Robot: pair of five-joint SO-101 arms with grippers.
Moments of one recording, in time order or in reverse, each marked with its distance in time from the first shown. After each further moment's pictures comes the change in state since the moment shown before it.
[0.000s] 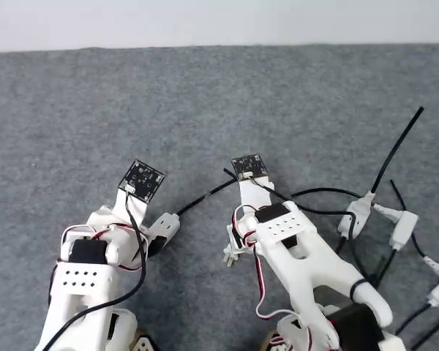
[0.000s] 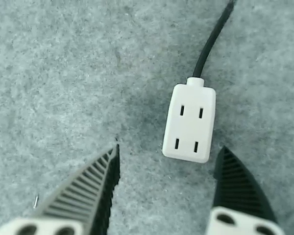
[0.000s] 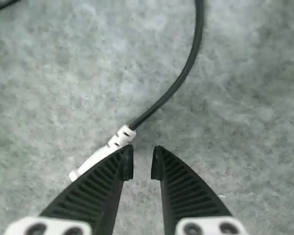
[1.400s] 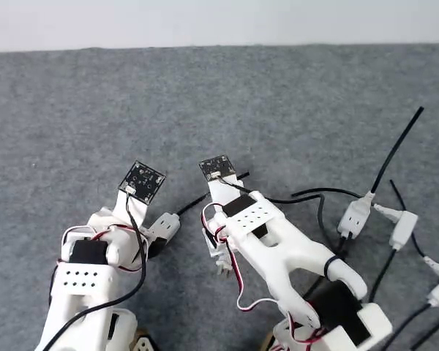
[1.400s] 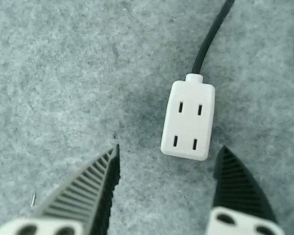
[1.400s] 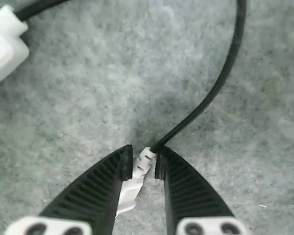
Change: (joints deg) left arm 0.0 0.0 0.7 0.0 0.0; right arm -9.5 11.8 -11.3 5.6 -3.3
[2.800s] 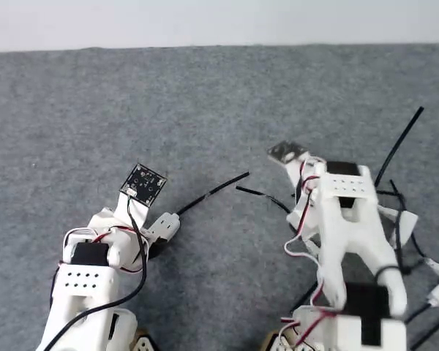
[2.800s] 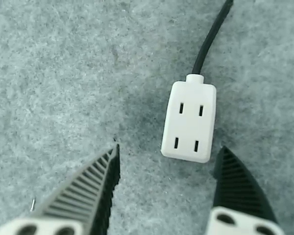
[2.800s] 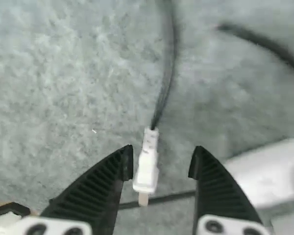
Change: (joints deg) left arm 0.0 -0.2 2.0 -2.8 -0.8; right arm 37.5 -3.2 -9.8 18.9 52.2
